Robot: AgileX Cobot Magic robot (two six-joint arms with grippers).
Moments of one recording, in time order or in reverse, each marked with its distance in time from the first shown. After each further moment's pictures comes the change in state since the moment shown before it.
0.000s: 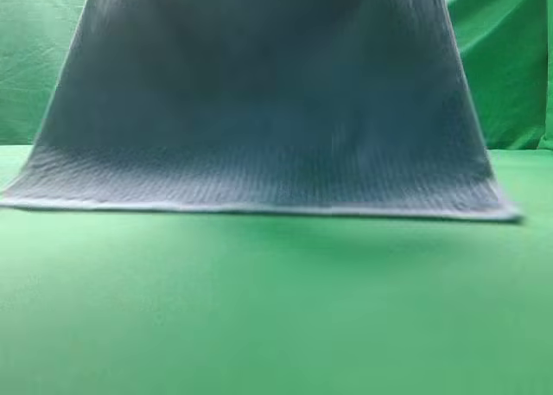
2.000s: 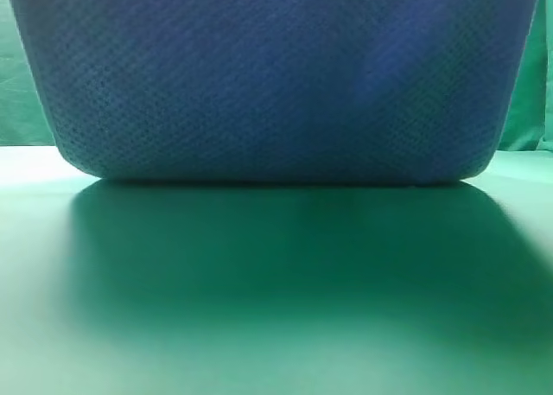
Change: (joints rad) left arm -0.007 -0.709 1.058 -0.177 -0.200 0.144; right arm 0.068 -0.503 0.633 -0.076 0.113 0.022
